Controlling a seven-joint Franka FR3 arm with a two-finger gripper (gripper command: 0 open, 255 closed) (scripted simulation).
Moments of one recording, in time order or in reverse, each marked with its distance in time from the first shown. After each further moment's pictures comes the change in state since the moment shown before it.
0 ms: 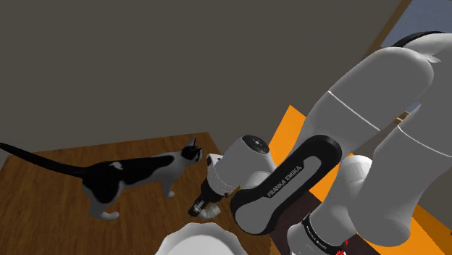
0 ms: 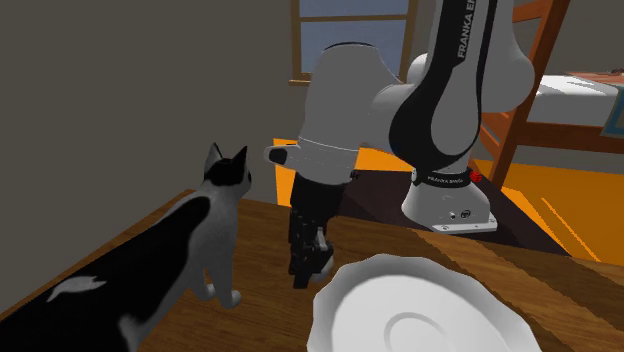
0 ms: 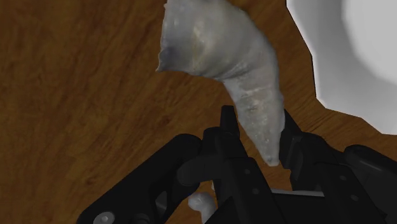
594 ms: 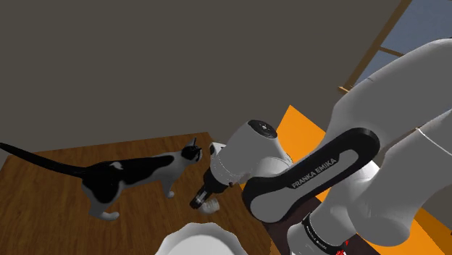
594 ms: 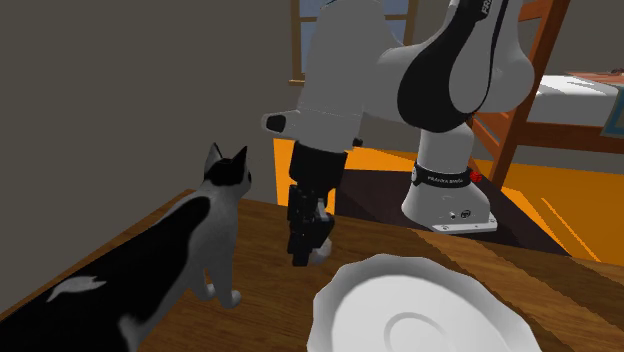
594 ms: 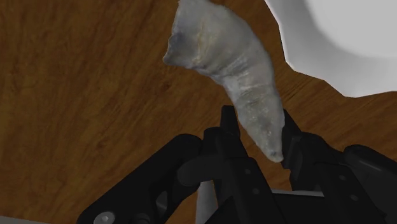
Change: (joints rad) arm -0.019 -0.189 -0.015 -0.017 -0.147 -0.176 0.135
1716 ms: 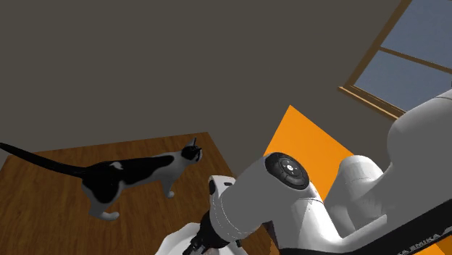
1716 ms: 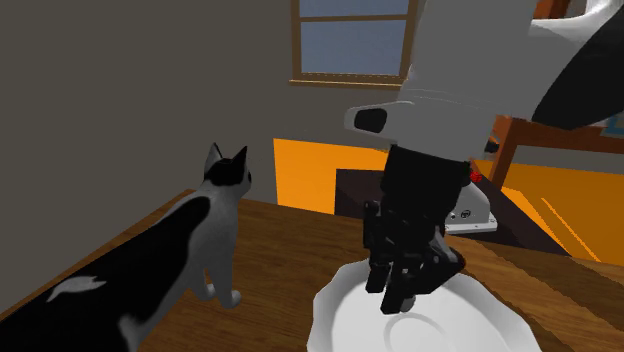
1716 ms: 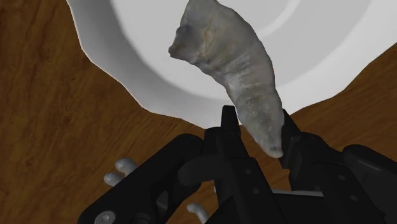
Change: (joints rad) arm 0.009 -0.130 0.356 0.031 -0.092 -0.121 0.465
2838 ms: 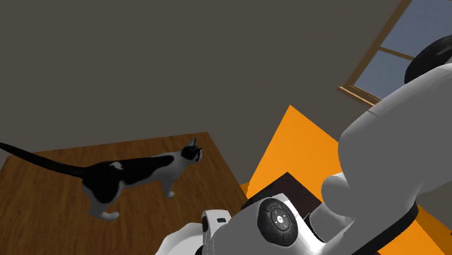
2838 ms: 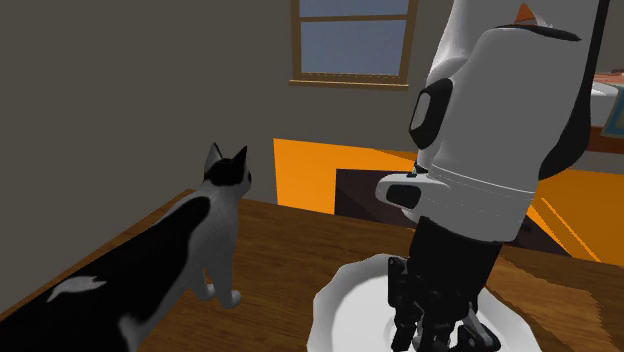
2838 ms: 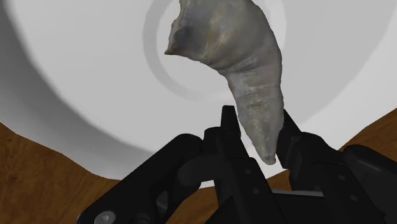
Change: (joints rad) arm -1.025 0.207 1.014 0.031 -0.598 0.216 0.566
